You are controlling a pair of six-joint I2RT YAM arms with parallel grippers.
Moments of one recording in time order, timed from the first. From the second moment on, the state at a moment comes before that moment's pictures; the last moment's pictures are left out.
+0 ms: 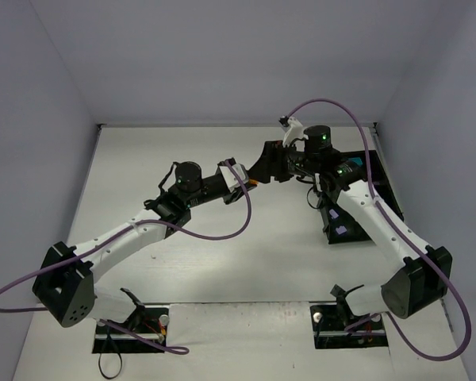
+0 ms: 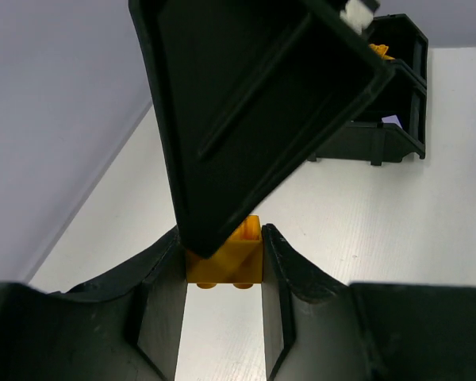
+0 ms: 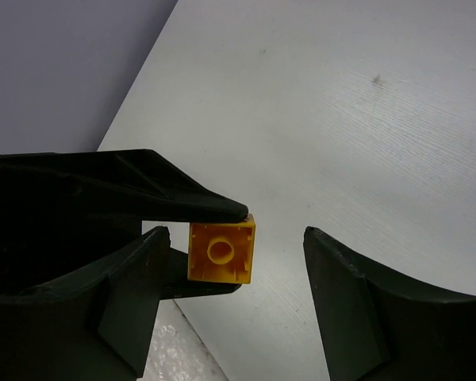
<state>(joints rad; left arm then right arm) -0.69 1.35 0.96 0.31 0.45 0.33 0.43 1.37 1.26 -0.36 -0.55 0.39</state>
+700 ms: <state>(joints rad) -0.69 1.36 0.97 0.32 0.41 0.32 0.47 1.39 1.26 -0.36 -0.50 0.38</state>
